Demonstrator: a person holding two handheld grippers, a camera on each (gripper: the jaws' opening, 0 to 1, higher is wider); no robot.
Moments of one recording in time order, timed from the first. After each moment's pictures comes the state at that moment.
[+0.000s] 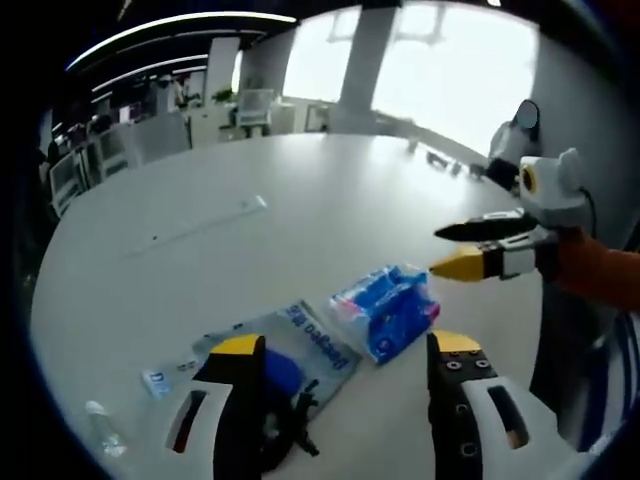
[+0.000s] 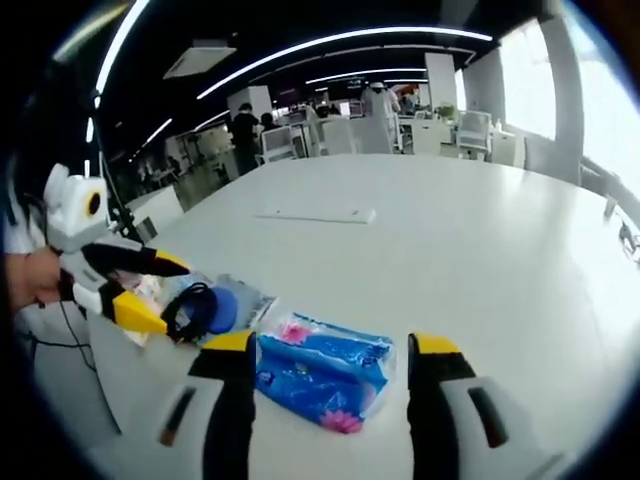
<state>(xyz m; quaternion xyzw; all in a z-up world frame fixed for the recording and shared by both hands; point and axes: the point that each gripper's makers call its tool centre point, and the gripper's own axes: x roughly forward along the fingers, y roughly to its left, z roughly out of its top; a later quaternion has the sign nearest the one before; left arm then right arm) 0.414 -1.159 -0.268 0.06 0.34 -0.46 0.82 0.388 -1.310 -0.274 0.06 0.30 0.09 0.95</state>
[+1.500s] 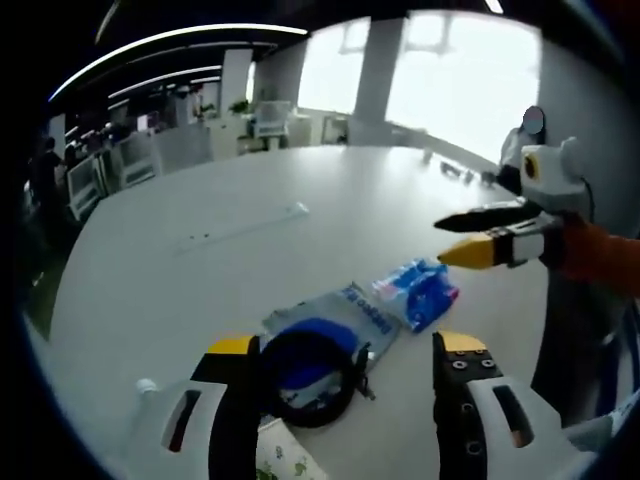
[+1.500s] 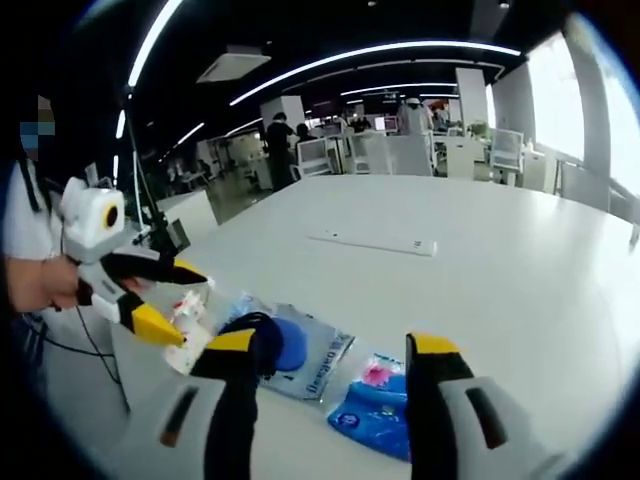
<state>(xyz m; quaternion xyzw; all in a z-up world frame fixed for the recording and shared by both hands) 0.423 -1.075 -0.247 0.07 0.31 -0.44 0.84 0.411 -1.219 -0.237 0.05 0.26 0.16 0.95</state>
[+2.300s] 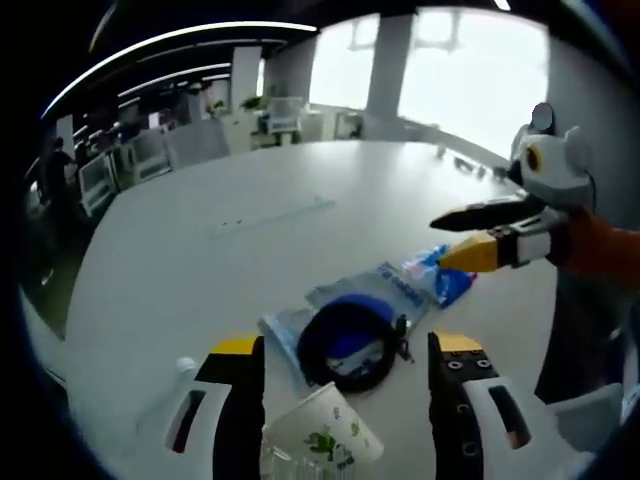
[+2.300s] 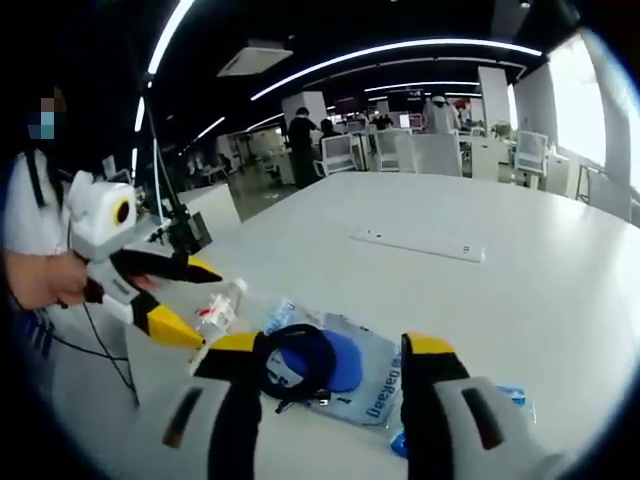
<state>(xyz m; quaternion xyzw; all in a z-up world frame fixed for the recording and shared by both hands) 0.435 -1.023 -0.251 0.08 0.32 -0.41 0.85 0.427 -1.148 -0.241 0.04 0.27 0.20 0.94</state>
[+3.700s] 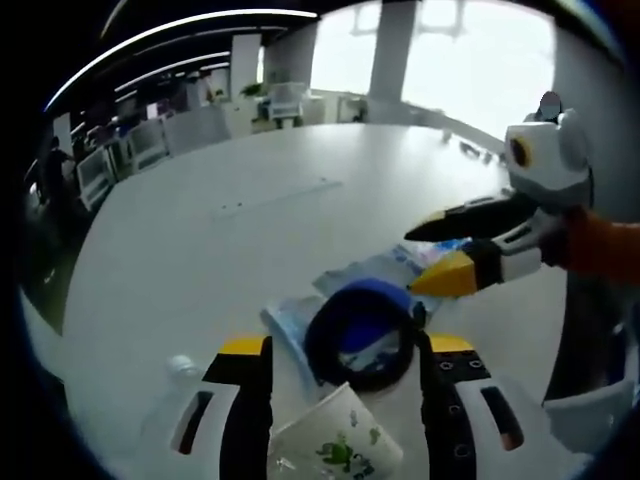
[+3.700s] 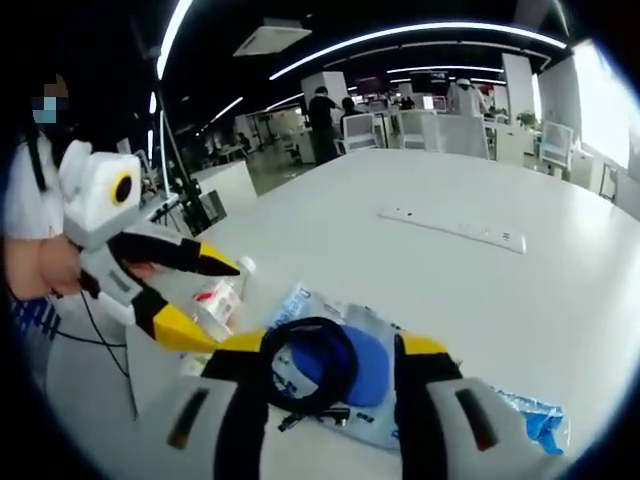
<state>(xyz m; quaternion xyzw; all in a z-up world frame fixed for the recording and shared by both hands) 0.449 -1.027 -0.280 0.10 0.35 -0.41 0.84 0.451 -1.114 -0.281 0.03 0.30 0.25 0.92</state>
